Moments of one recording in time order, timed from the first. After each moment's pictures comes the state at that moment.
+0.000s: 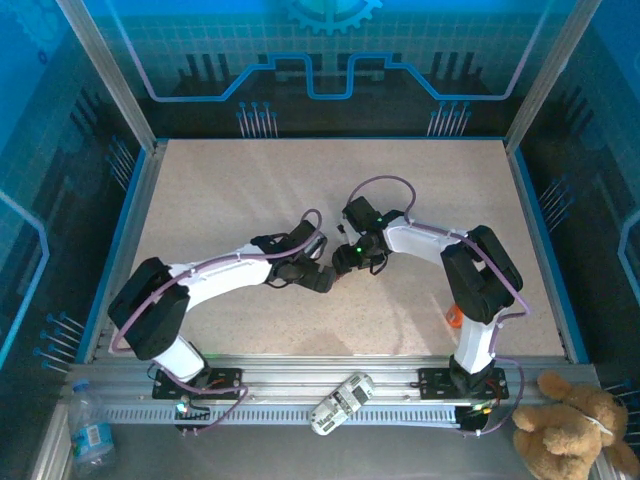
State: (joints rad) left arm -0.74 1.61 1.00 -0.55 -0.08 -0.40; right arm 0.59 1.84 1.17 -0.60 -0.17 0.27
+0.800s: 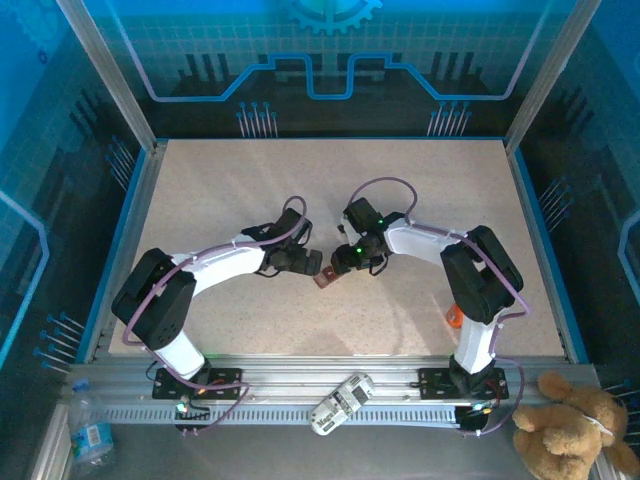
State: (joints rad) left arm -0.59 1.64 0.98 -0.46 -0.10 -0.42; right arm 0.59 1.84 1.15 -0.56 -0.20 0.30
